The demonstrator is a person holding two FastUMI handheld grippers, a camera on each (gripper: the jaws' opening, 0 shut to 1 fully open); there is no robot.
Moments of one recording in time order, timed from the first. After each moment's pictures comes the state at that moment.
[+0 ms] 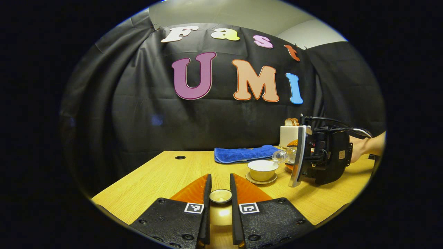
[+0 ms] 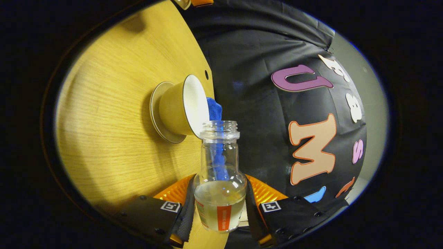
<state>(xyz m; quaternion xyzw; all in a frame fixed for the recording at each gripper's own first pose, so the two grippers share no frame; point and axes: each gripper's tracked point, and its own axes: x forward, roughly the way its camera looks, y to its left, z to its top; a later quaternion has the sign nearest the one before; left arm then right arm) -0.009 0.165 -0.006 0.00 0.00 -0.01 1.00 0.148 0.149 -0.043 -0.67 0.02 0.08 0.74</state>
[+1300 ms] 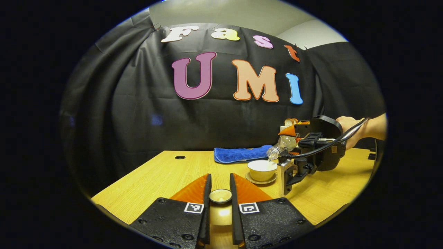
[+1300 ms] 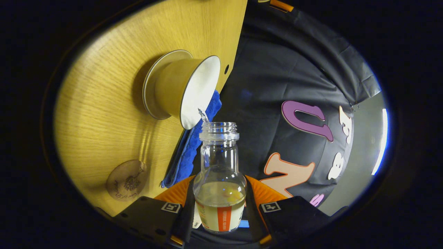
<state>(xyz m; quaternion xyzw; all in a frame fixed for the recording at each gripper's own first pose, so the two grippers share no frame) -0.008 0.165 -0.006 0.00 0.00 -0.01 1.00 0.156 0.165 -0.029 -0.83 -0.05 0.06 0.55</state>
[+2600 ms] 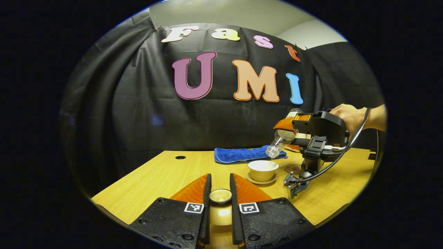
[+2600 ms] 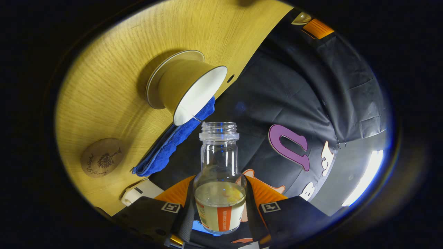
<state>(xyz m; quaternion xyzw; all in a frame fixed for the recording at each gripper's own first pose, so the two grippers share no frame) -0.008 0.165 -0.006 0.00 0.00 -0.01 1.00 0.152 0.192 0.002 -0.89 -0.13 0.06 0.43</state>
